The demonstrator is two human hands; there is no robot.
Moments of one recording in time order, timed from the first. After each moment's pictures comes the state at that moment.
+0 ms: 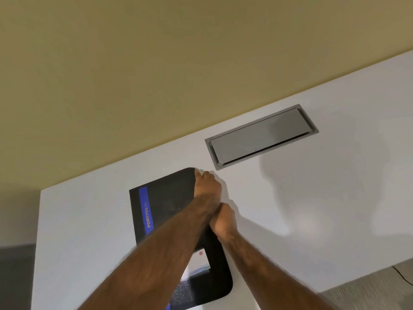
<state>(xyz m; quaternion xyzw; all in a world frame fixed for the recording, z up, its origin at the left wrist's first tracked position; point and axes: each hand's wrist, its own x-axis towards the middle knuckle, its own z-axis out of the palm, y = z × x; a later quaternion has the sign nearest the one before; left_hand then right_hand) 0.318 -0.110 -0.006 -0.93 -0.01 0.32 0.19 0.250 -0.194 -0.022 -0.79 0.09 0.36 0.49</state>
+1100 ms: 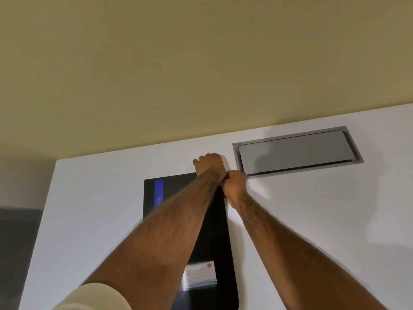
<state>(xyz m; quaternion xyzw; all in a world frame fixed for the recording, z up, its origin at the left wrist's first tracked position) 0.381 -0.026 -0.027 -0.92 -0.31 0.22 -0.10 0.364 -0.118 -0.044 -0.79 0.08 0.34 0.51</state>
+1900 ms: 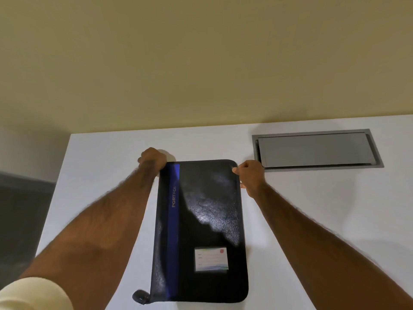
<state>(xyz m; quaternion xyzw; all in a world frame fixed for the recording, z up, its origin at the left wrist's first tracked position) 0.256 0.163 -0.035 -0.76 -0.58 0.15 -0.24 0.372 -0.113 -0.052 -0.83 0.04 0.32 0.46</state>
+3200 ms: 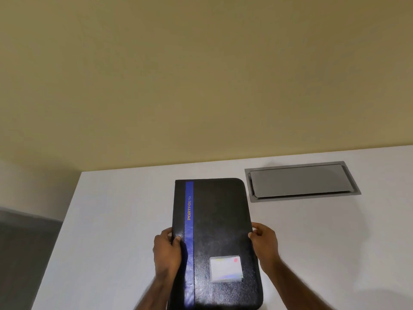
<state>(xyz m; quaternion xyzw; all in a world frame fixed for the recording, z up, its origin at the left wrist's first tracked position) 0.123 0.015 -0.022 -0.71 -0.54 -0.07 -0.45 0.284 -0.199 -0.029 -0.83 0.05 0.29 0.48</state>
